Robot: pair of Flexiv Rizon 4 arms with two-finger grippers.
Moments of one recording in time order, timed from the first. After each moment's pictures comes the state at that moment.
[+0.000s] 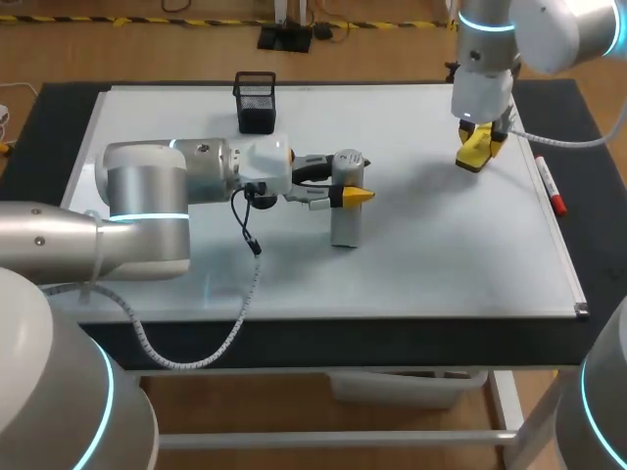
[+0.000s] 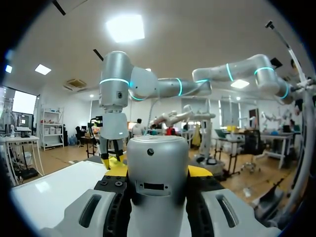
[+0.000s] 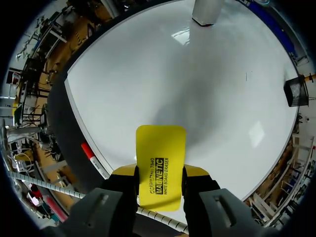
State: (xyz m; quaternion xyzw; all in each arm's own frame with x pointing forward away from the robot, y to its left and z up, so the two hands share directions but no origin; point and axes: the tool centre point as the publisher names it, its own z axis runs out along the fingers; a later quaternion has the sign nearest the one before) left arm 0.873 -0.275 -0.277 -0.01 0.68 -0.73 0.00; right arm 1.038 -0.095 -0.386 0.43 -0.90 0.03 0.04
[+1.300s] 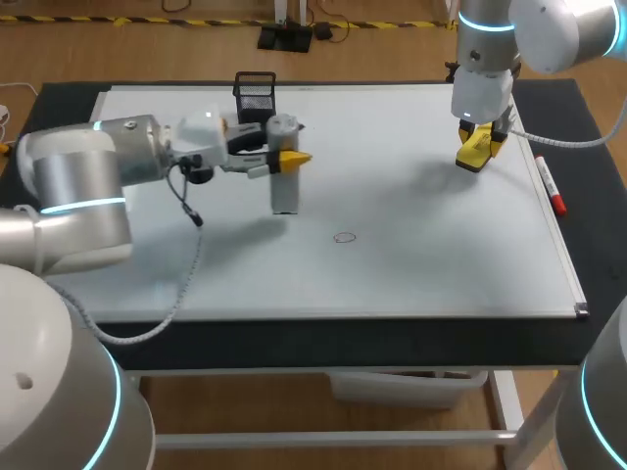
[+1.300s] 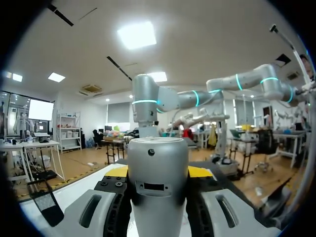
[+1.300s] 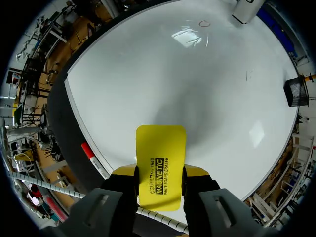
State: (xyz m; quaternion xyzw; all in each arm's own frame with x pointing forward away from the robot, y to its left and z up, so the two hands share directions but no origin) left arm 0.923 -0.163 -0.241 -0.05 0.68 -0.73 0.07; right arm 1.038 -0.095 -0.386 0.43 -0.90 0.03 0.04
